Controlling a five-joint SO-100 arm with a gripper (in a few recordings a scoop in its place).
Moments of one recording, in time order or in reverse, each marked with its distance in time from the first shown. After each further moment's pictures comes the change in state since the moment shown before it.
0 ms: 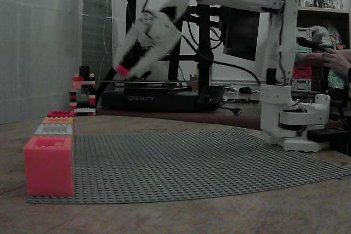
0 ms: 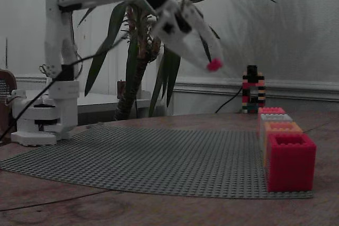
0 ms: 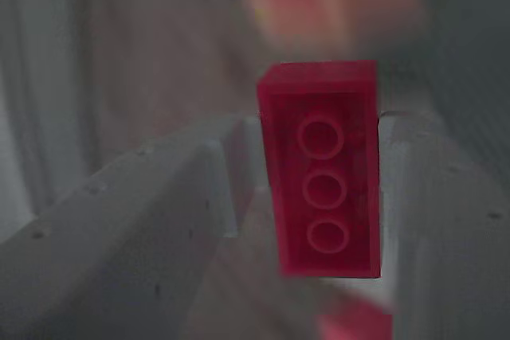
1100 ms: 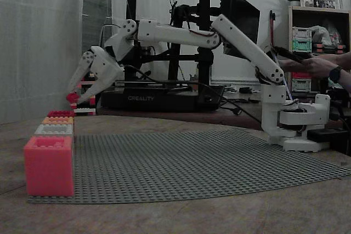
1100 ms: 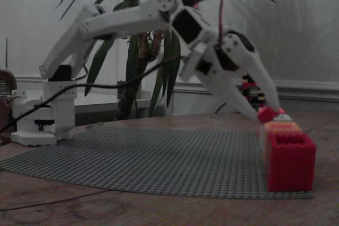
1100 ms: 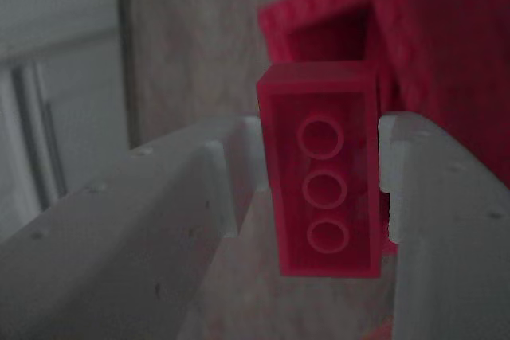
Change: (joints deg) arm 11.5 -57.6 -61.0 1.0 -1.1
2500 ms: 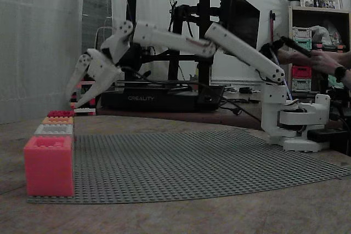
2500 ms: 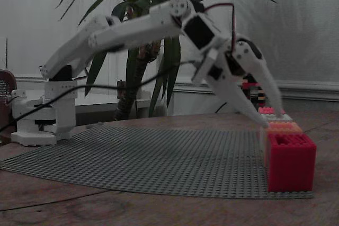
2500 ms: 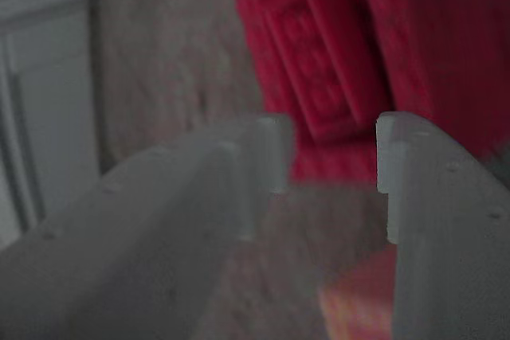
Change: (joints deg) arm -2.4 2.7 1.4 6.6 1.1
